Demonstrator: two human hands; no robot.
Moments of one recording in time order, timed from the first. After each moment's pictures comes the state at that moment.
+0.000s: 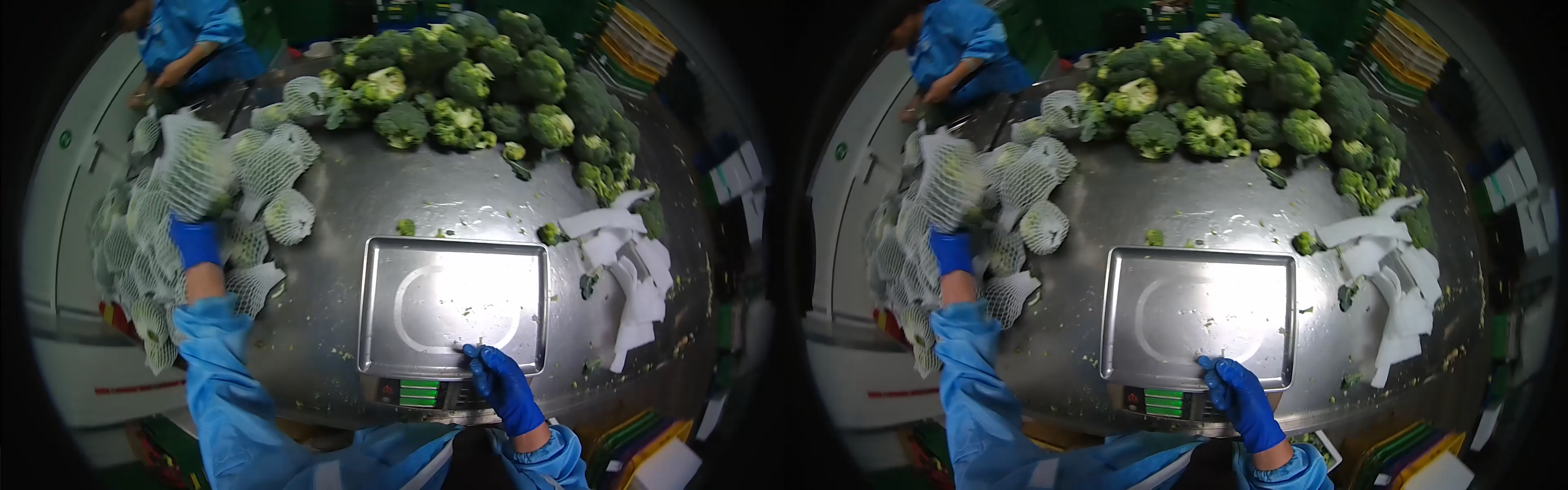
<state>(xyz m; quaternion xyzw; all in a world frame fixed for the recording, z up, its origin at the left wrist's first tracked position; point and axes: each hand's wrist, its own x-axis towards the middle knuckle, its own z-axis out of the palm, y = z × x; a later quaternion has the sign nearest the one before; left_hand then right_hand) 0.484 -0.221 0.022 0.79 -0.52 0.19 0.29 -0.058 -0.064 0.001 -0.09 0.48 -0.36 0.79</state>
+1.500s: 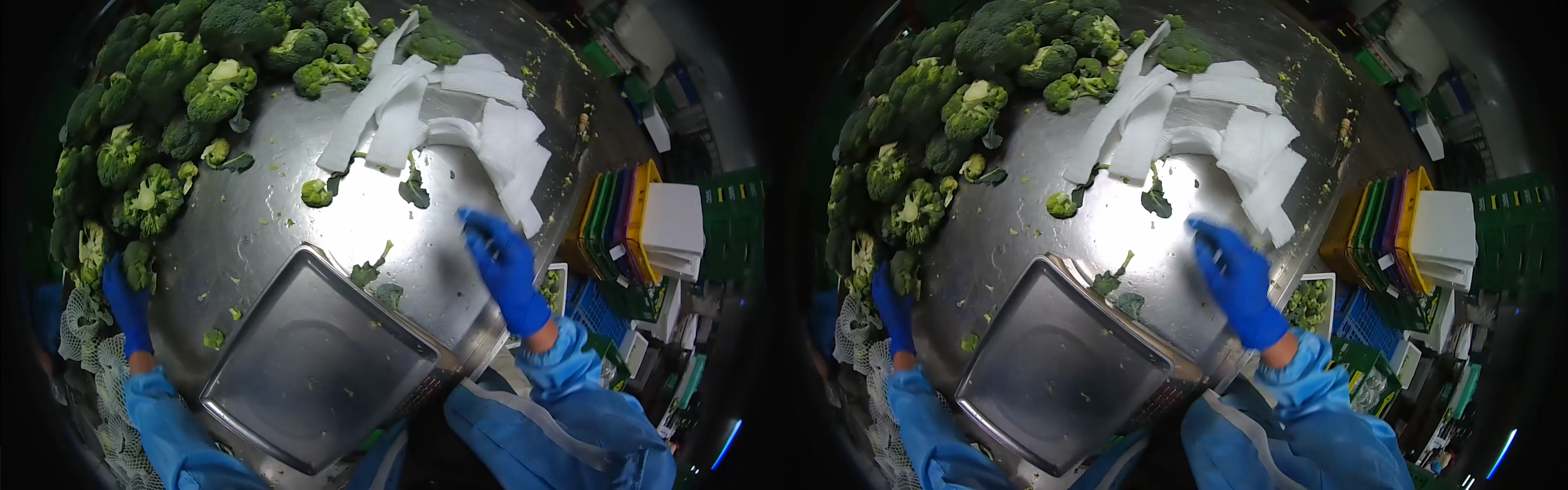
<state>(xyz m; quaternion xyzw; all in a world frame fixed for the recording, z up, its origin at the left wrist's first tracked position) 0.229 -0.491 -0.092 0.44 -0.88 0.09 0.17 -0.253 -0.093 -0.028 -0.43 0.82 -0.38 0.08</state>
